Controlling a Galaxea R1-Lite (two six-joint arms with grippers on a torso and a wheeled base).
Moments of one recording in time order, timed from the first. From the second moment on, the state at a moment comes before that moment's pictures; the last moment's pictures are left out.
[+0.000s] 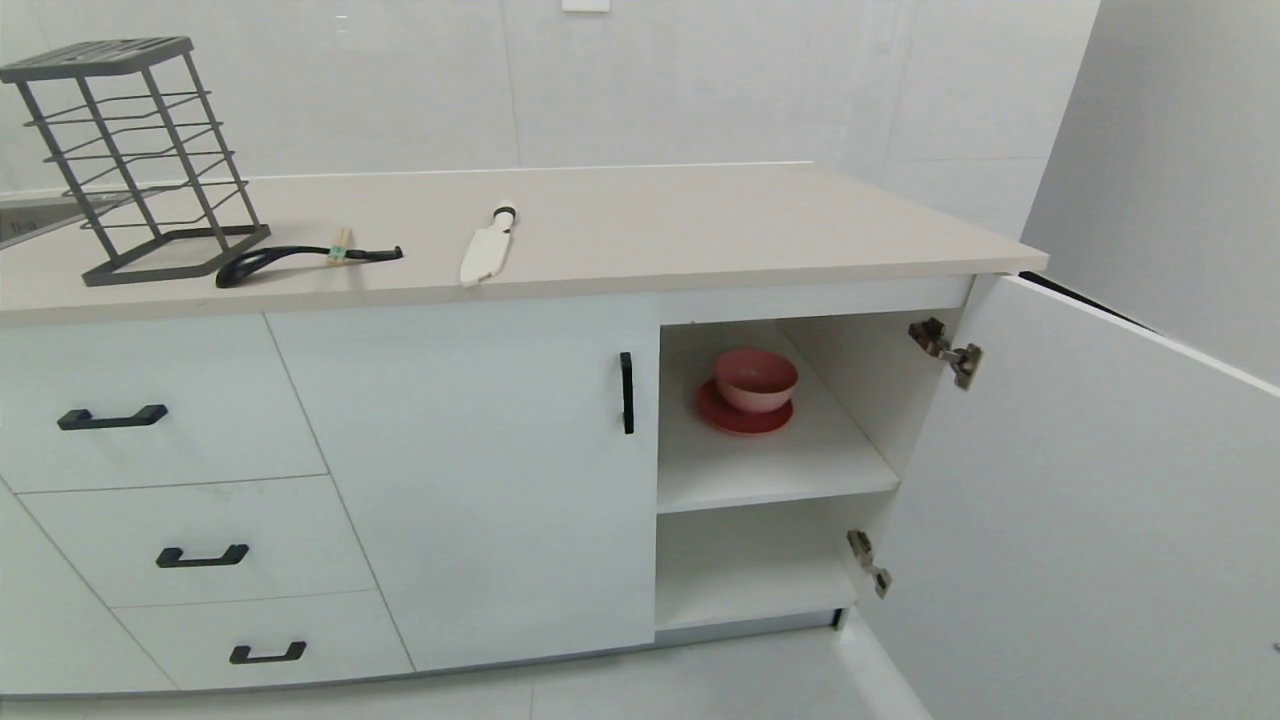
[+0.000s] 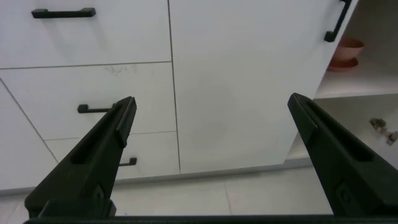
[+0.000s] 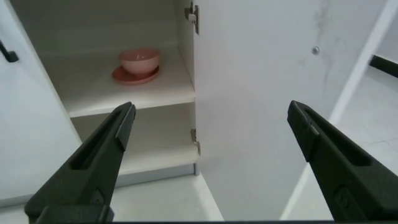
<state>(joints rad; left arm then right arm) 0.00 0.00 0.00 0.00 -0.01 0.00 0.00 0.00 0.00 0.00 -0.06 0.00</state>
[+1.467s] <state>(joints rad) 0.00 0.00 0.00 0.00 -0.01 -0.01 0.00 0.00 0.00 0.00 -0.06 0.00</state>
